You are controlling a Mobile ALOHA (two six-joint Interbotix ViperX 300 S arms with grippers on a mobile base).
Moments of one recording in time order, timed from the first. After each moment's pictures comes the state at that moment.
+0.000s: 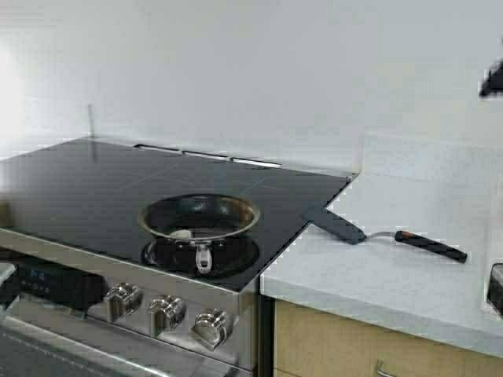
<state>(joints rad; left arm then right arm) -0.01 -0.98 1.28 0.00 -0.25 -0.10 -0.13 0.53 0.29 -1.26 0.75 0.60</state>
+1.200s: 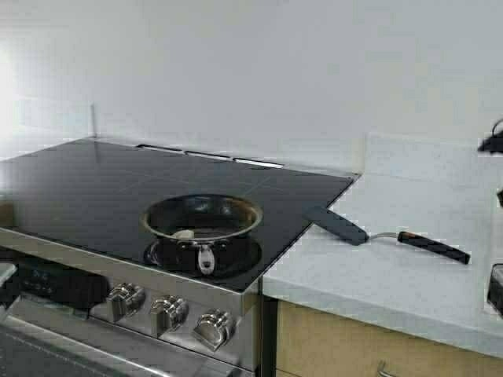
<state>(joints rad) -0.01 -0.96 1.28 0.00 -0.25 -0.09 -0.22 0.77 0.06 -0.76 0.55 0.24</state>
